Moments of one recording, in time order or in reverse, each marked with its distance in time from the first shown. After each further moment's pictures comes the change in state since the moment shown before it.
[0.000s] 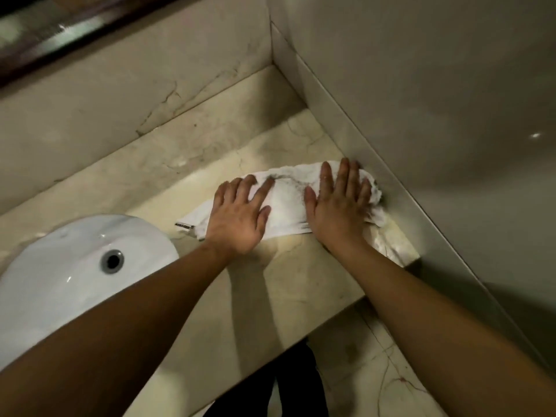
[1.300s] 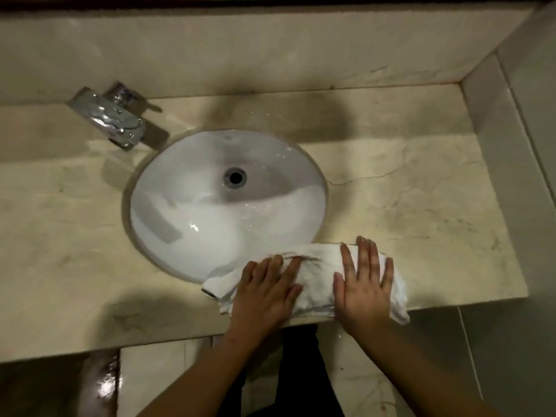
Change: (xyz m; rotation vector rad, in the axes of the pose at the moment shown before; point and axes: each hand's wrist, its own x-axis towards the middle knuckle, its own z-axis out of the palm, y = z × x) left_hand -0.340 -0.059 0.056 -0.199 0.190 -0.337; right_hand -0.244 -0.125 0.034 -0.151 -0.054 -0.481
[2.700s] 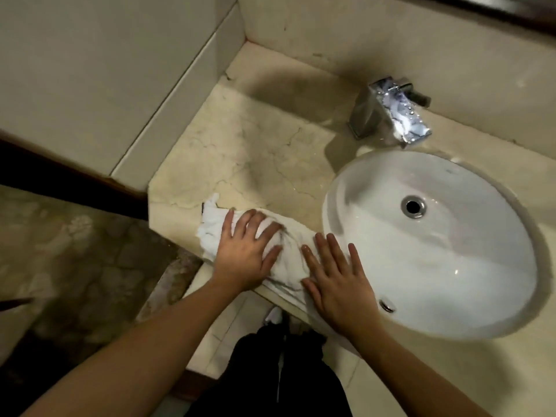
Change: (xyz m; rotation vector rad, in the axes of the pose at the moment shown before) left_hand -0.150 -0.275 -0.088 0.138 0.076 -0.562; right_hand 0.026 -0.309 0.000 -0.038 -0.179 -1.007
